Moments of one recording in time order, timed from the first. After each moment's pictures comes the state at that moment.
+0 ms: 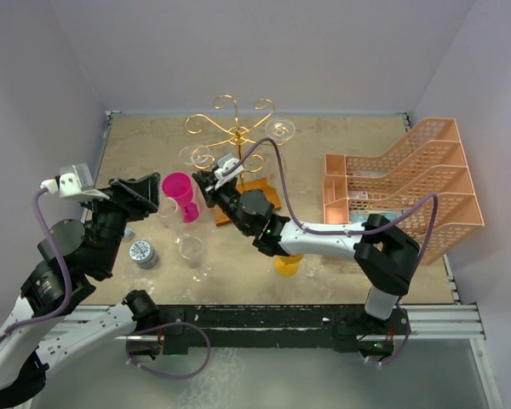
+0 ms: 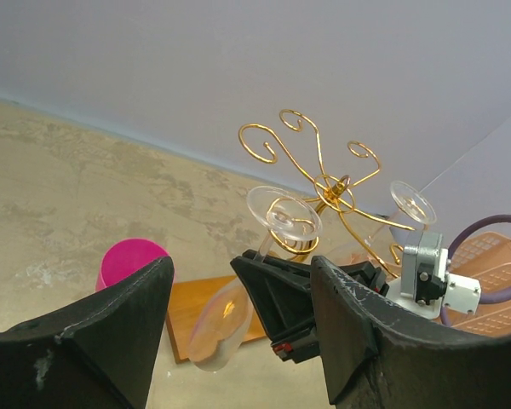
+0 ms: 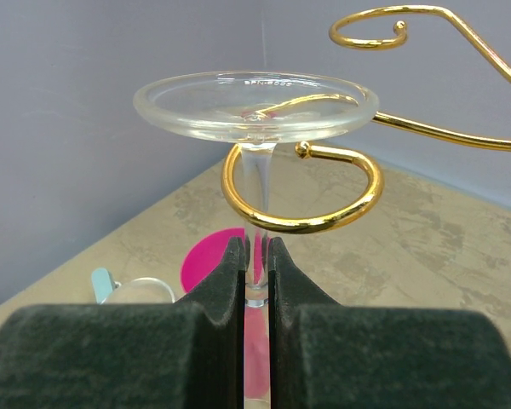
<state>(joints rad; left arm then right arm) -0.85 0.53 1.07 -0.46 -0.74 -0.45 1.10 1.76 1.14 0.82 0.40 0.01</state>
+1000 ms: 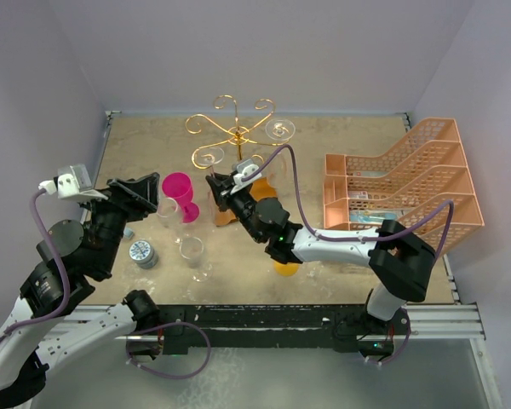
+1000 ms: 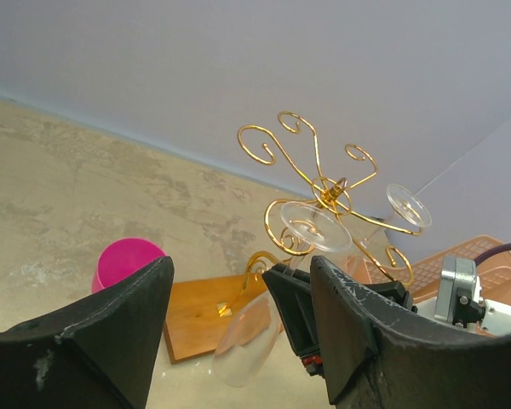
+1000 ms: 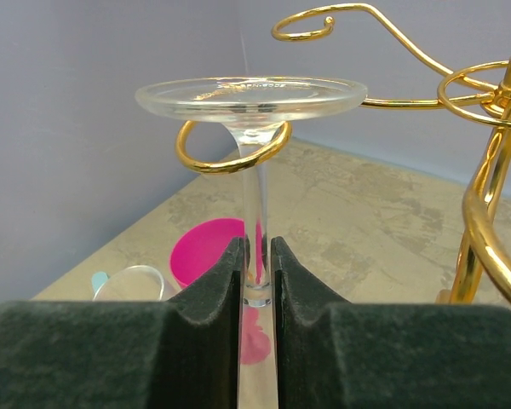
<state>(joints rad) -0.85 0.53 1.07 -0.46 -0.74 -0.46 1.10 1.65 0.99 0.90 0.45 0.04</state>
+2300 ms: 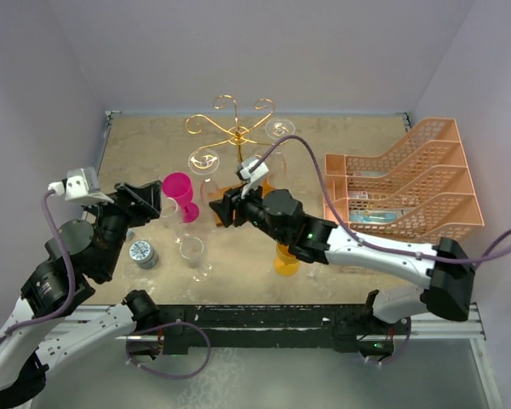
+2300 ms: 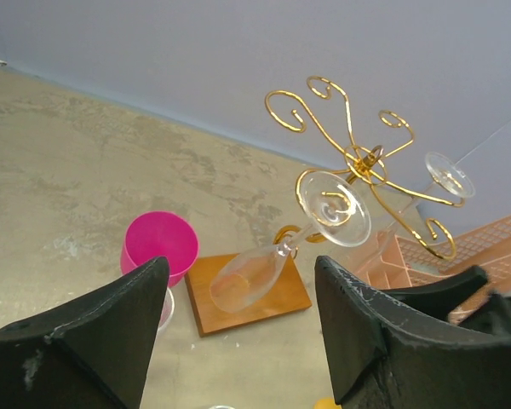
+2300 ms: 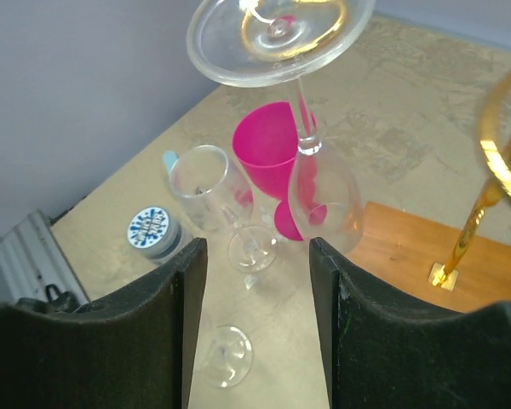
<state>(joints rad) -0.85 0.52 1.07 -0.55 -0.75 -0.47 1.11 1.42 1.04 0.28 0.29 0.25</state>
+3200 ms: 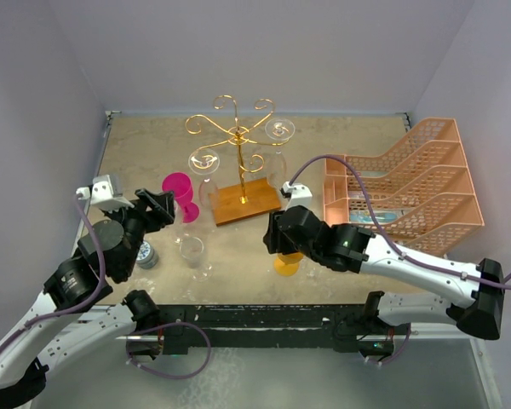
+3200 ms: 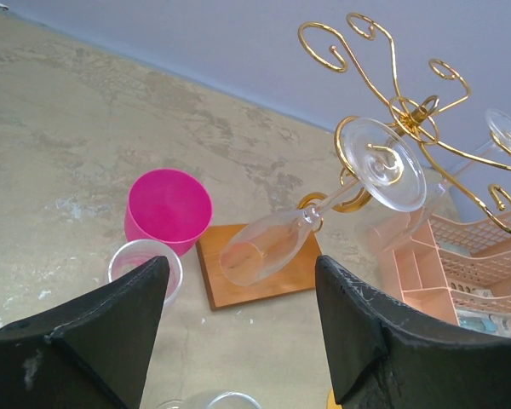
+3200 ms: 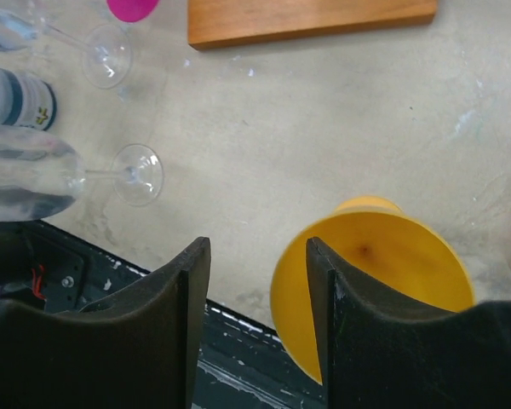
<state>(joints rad) -0.85 0.50 0.90 -0.53 -0.76 -0.55 1.11 1.14 0.98 -0.58 0.41 0.76</state>
